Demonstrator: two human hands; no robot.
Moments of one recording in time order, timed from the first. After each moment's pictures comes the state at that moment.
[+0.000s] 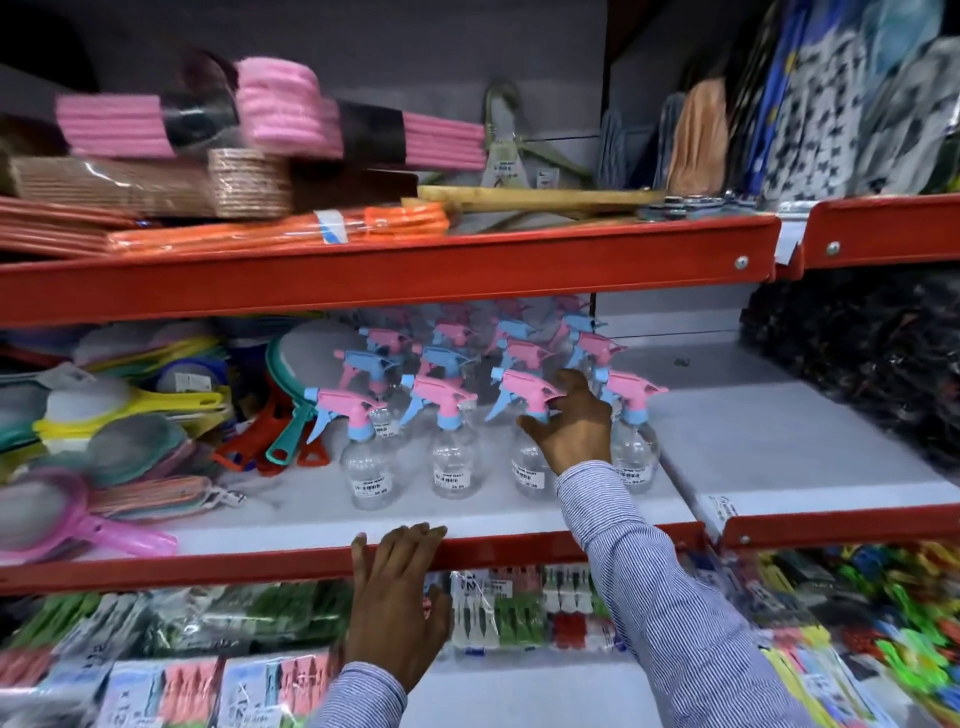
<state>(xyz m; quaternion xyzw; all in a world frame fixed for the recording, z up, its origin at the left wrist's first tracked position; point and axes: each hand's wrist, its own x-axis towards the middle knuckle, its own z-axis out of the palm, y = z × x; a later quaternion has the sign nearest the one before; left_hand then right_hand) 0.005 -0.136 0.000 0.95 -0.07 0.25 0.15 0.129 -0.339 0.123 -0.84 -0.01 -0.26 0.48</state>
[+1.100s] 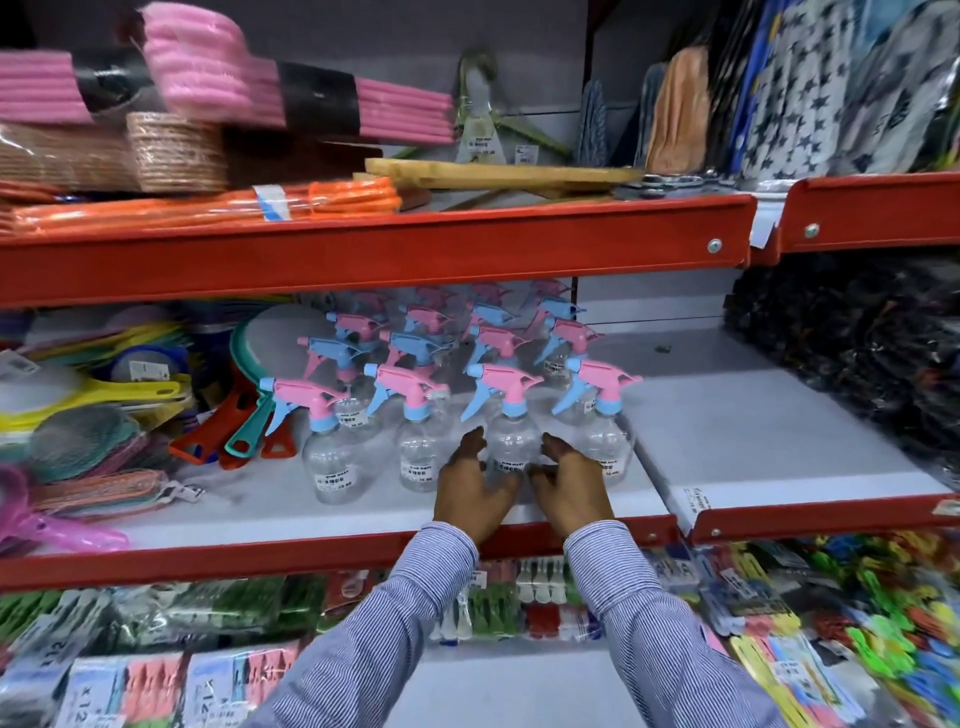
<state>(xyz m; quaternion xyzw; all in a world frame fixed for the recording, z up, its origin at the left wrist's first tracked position) 0.092 -0.245 0.070 0.86 -0.03 0.15 0.49 0.103 -0.377 0.070 -0.88 -0.04 -0.14 0.45</state>
